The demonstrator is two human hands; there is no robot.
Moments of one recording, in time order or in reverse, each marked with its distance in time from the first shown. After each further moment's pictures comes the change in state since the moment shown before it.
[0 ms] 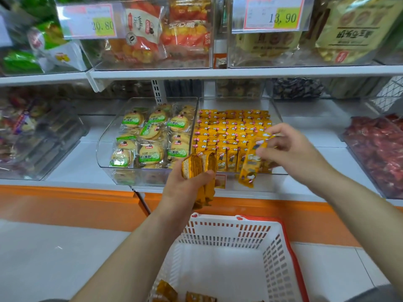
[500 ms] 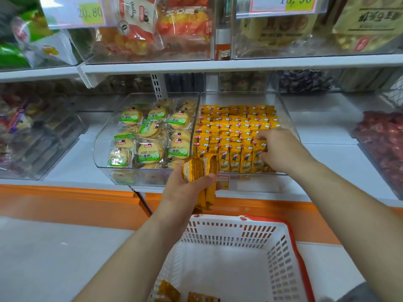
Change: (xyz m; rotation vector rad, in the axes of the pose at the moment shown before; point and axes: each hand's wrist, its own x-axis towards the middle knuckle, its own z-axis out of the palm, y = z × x) left_hand 0.014 -0.011 -0.006 0.030 -0.008 -0.020; right_hand 0.073 0.049 0.016 -0.888 -0.022 -0.036
